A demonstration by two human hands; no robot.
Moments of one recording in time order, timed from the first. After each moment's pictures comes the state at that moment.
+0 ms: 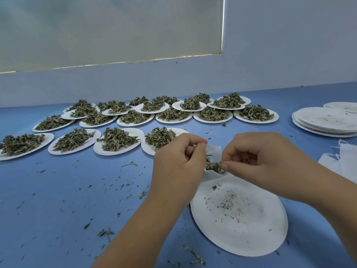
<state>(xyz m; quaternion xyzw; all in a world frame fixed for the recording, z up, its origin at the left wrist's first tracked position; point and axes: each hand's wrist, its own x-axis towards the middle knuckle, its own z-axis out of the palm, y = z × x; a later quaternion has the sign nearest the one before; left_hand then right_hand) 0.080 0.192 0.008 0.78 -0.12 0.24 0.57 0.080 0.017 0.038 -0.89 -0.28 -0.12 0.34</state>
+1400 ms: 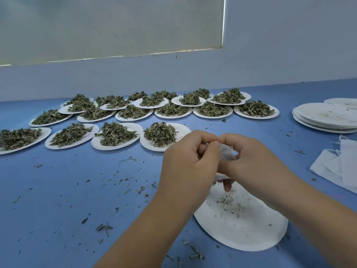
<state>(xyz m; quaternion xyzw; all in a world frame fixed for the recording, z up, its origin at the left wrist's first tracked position) 0.068 0.181 0.010 0.76 -0.15 0.19 0.60 0.077 0.049 0.017 -0.79 -0.14 0.00 0.59</state>
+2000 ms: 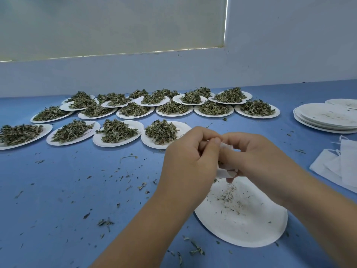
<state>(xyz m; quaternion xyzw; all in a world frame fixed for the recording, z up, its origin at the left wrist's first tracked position) 0.066 0.183 0.013 0.77 -0.16 0.21 0.58 0.079 0.044 0.020 -0.78 -0.14 0.03 0.61</state>
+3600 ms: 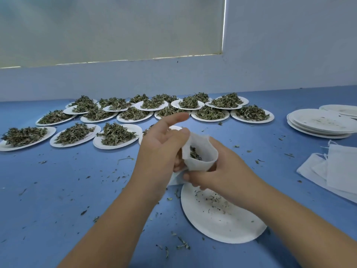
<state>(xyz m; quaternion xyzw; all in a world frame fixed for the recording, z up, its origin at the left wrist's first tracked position) 0.078 0.203 0.019 0.63 -0.14 0.12 0.75 0.082 0.053 -0.001 -0.78 -0.26 0.00 0.57</state>
